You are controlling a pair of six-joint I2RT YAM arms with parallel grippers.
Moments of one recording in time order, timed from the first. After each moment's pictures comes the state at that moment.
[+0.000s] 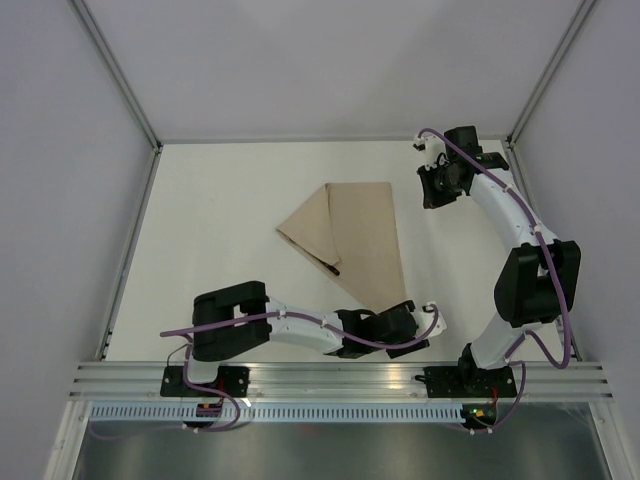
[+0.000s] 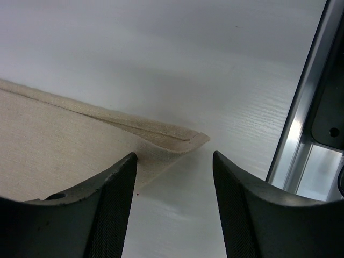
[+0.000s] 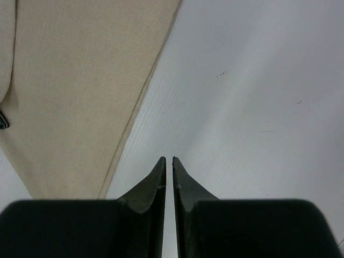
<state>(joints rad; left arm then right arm) -1.43 1.92 1.10 0.16 -0.26 0.04 0.11 1.71 1.51 -0.82 -0.21 -0.23</state>
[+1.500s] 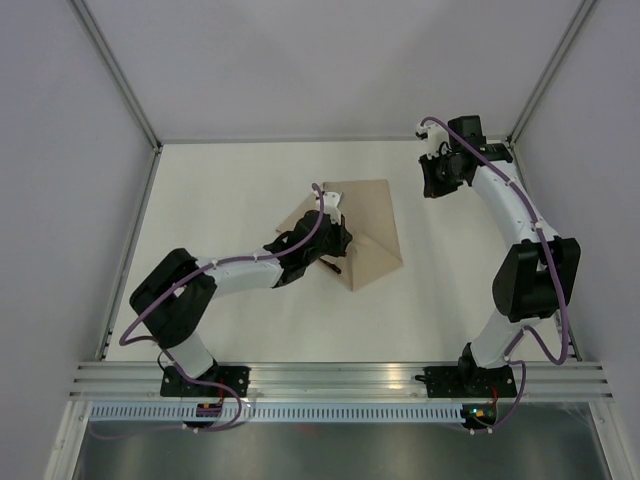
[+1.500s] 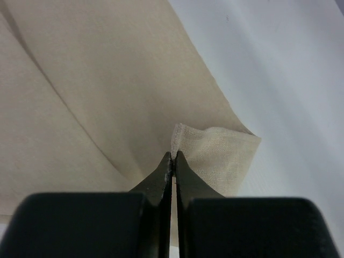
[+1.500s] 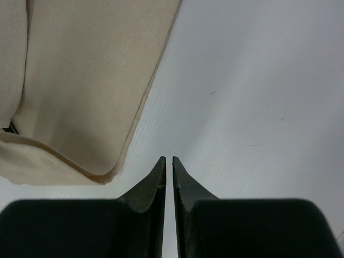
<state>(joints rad) -0.85 1.68 0.91 0.35 -0.14 -0.41 0.10 1.74 1.61 -0.83 -0.23 -0.24</state>
